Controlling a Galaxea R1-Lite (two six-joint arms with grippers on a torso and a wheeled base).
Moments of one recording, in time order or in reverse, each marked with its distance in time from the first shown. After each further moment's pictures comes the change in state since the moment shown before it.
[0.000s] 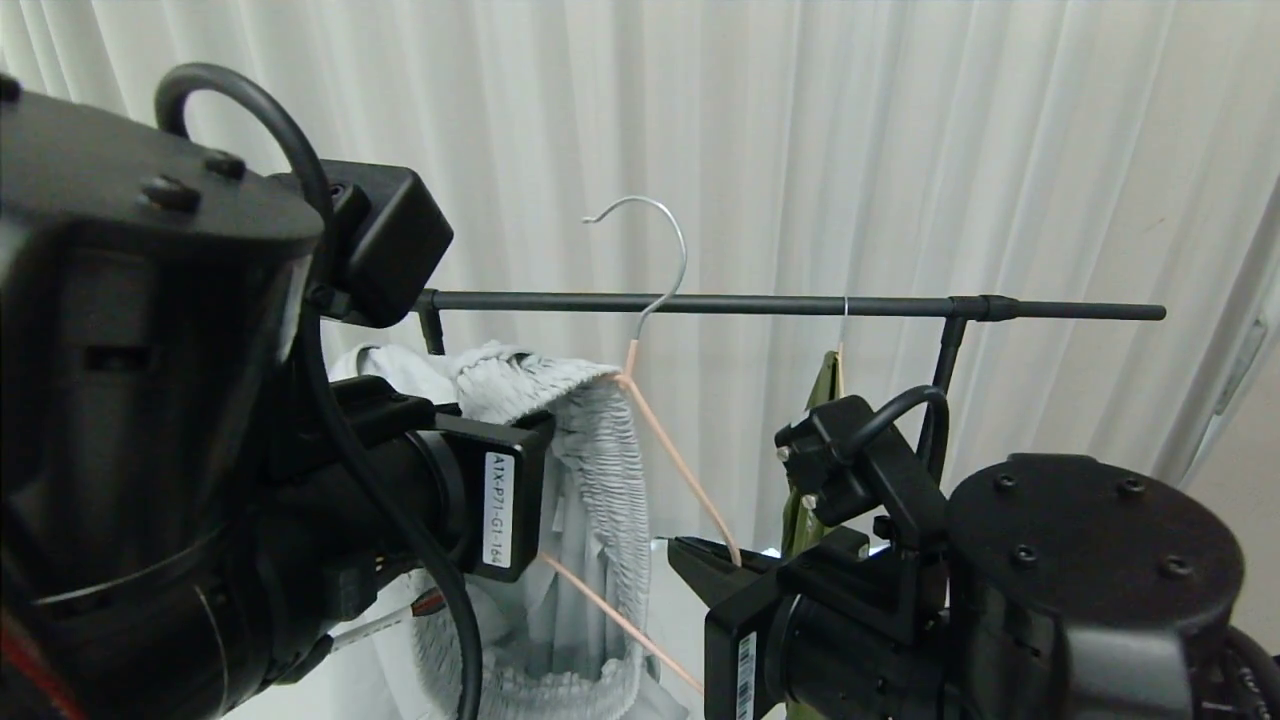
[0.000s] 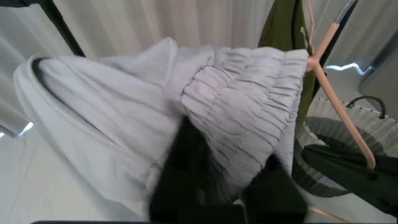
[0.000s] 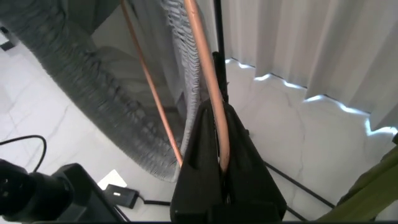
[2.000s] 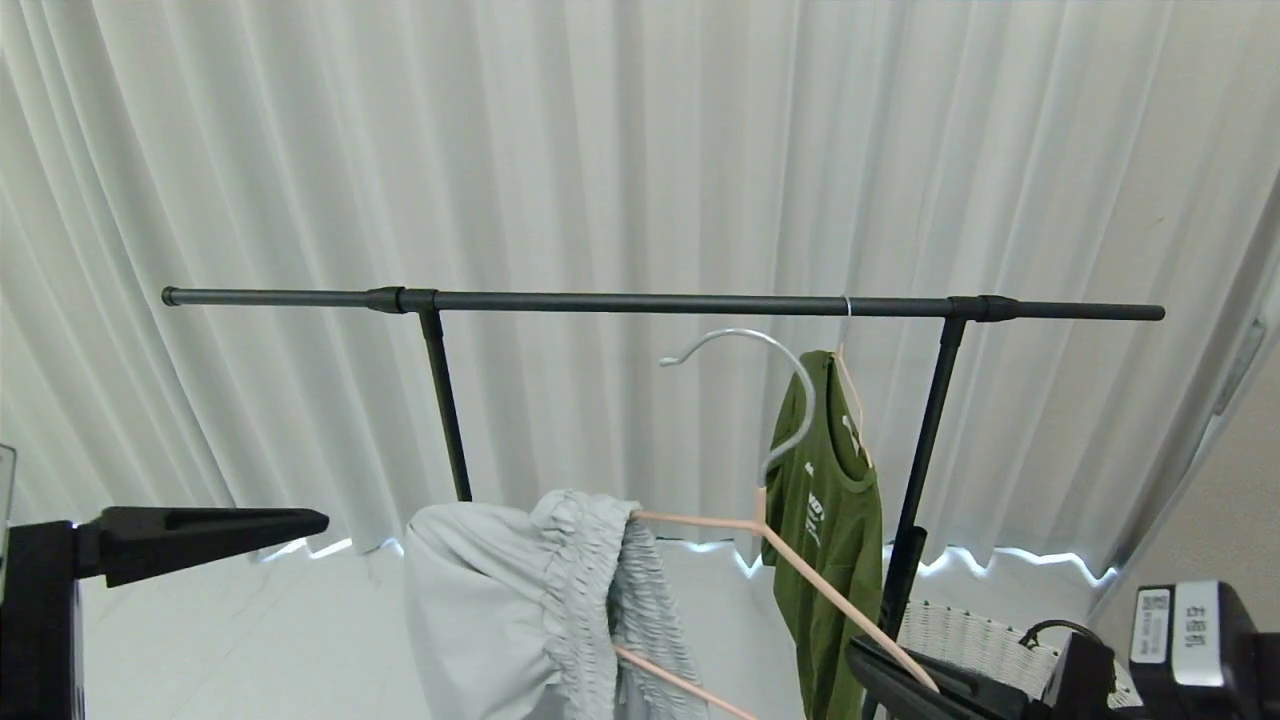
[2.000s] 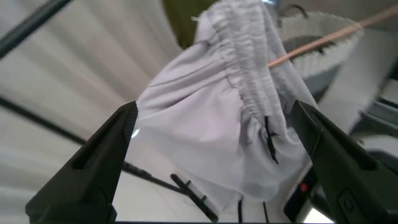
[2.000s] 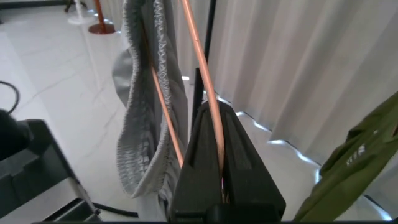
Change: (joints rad) left arm 0.273 -0.469 0.356 0.001 -0.788 0.620; right arm 0.059 -0.253 0.582 -0.516 -0.004 -0.318
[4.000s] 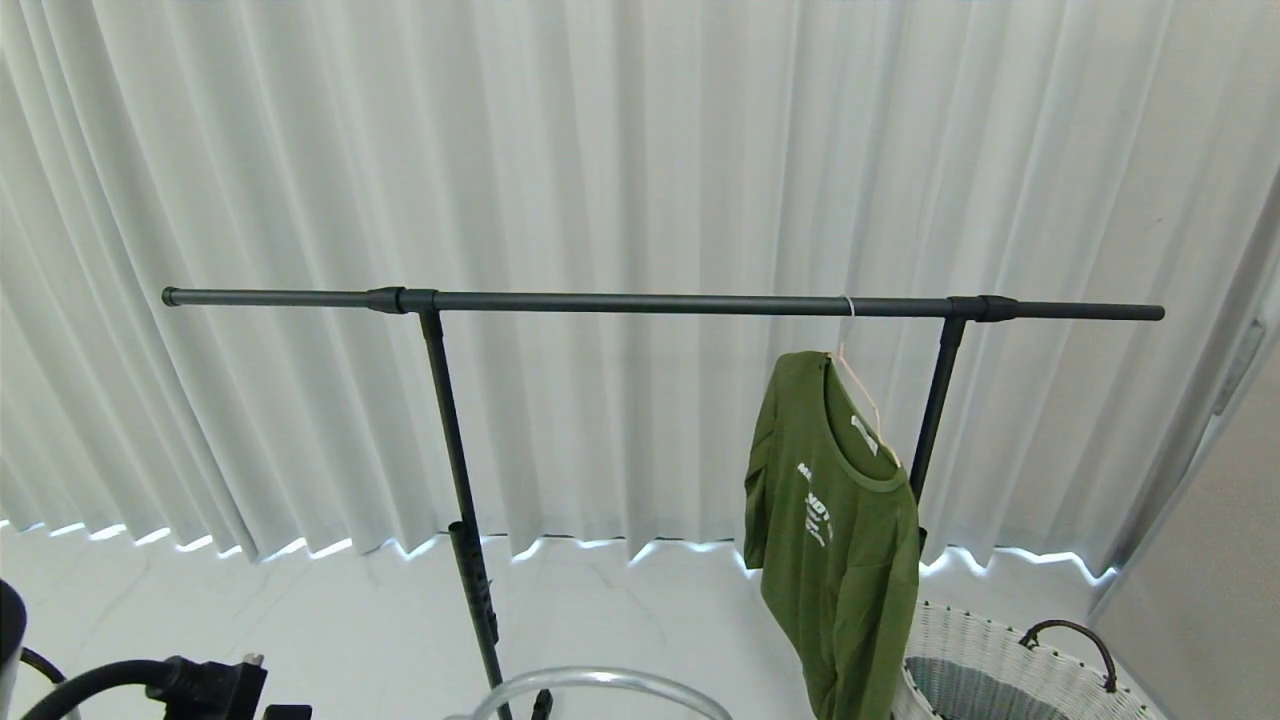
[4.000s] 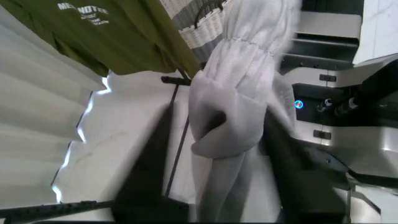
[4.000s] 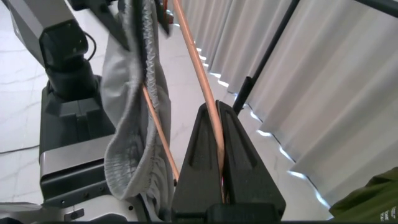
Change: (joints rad) left arm -0.051 0.119 0.233 -0.145 -0.336 0.108; right arm 0.171 -0.063 0.062 -0.008 0.116 -0.146
